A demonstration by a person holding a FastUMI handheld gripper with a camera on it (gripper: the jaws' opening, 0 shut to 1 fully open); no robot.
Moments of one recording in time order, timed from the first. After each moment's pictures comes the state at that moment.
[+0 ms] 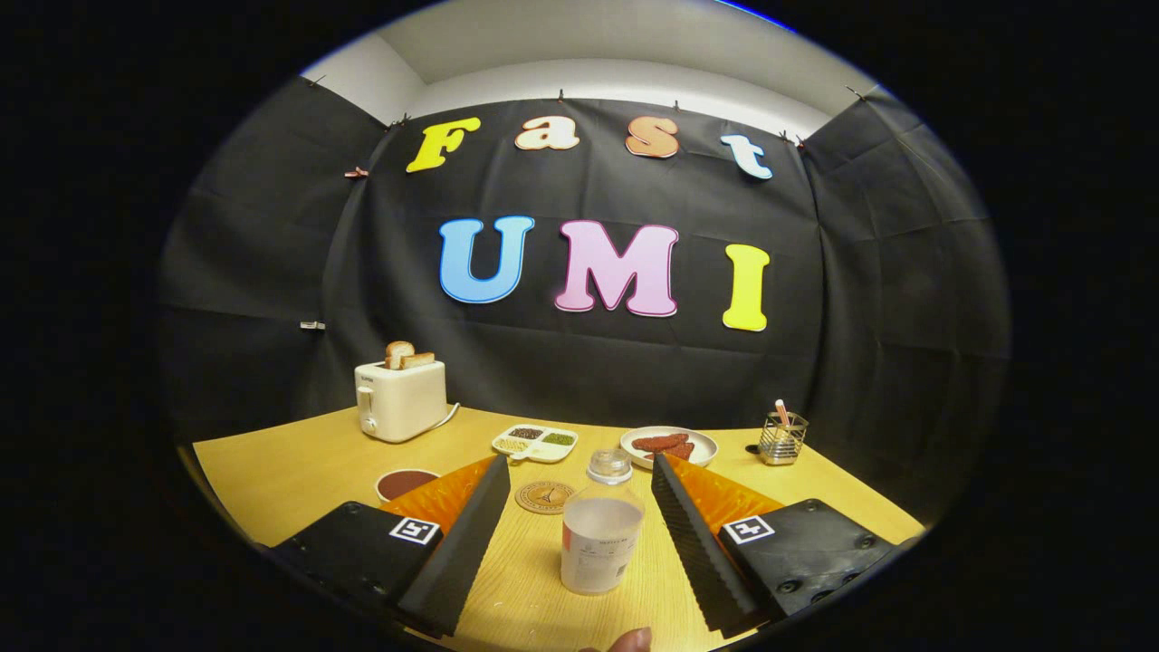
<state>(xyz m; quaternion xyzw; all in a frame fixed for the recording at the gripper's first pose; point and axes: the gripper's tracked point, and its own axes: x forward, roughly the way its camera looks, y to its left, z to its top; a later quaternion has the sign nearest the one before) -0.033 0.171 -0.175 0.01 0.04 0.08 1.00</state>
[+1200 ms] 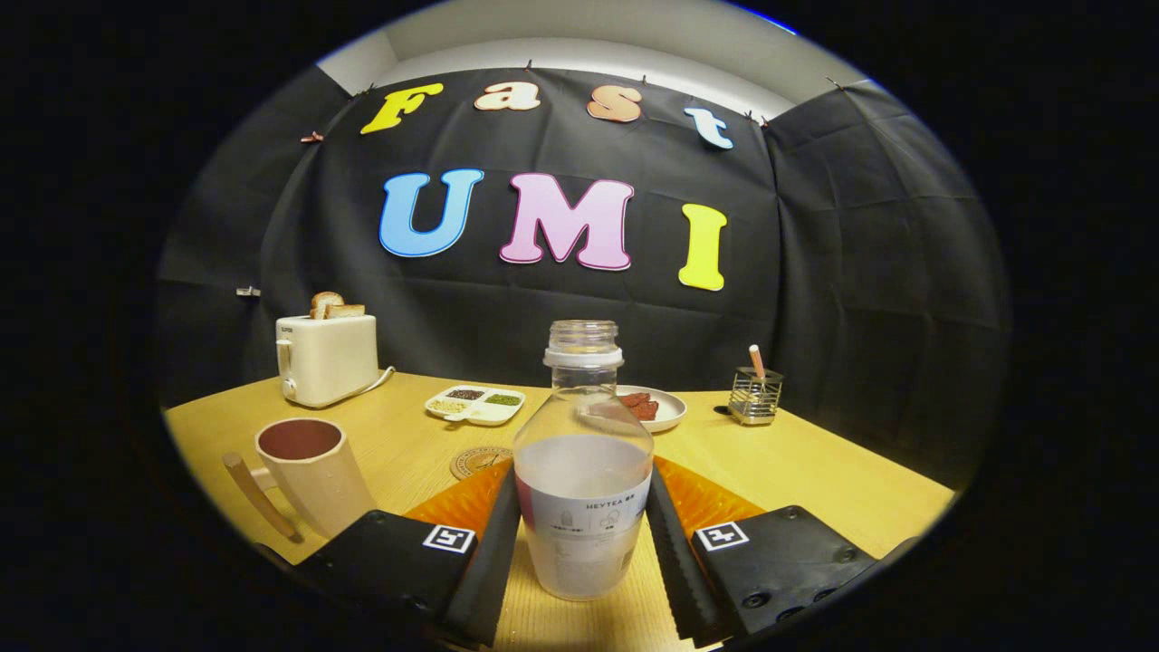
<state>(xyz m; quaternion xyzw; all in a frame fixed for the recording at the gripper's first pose) 0.010 0.153 -0.243 -0.02 0.08 0.00 1.00</state>
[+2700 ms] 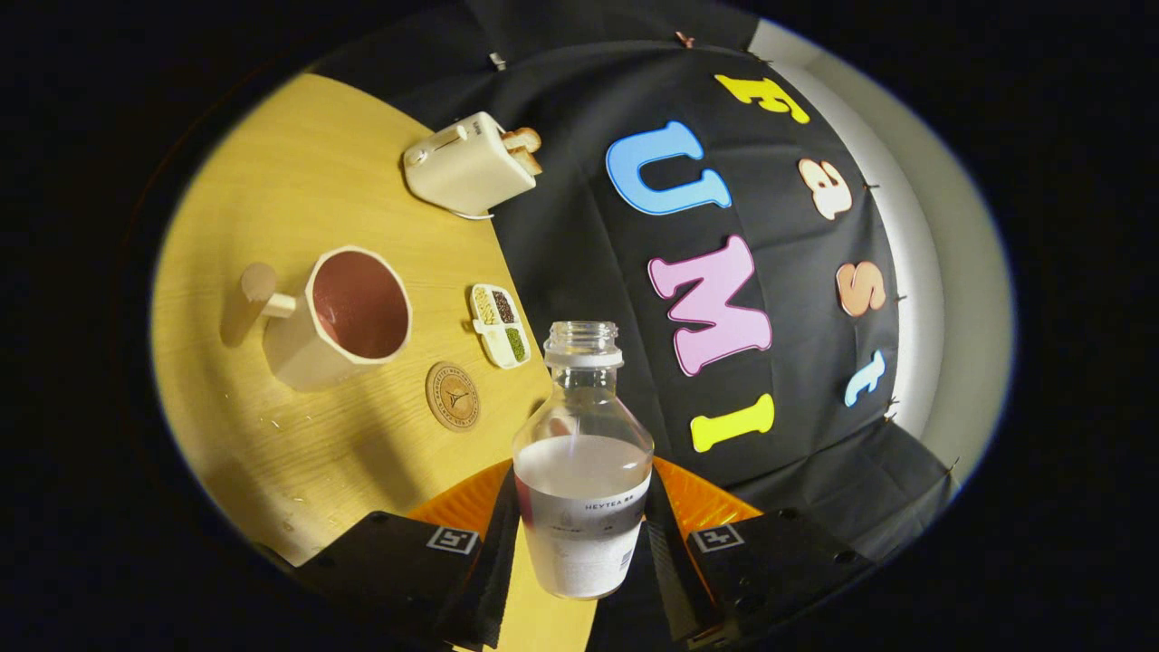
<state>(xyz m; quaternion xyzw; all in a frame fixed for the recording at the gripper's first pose) 0.014 0.212 -0.190 -0.57 0.10 0.09 0.81</state>
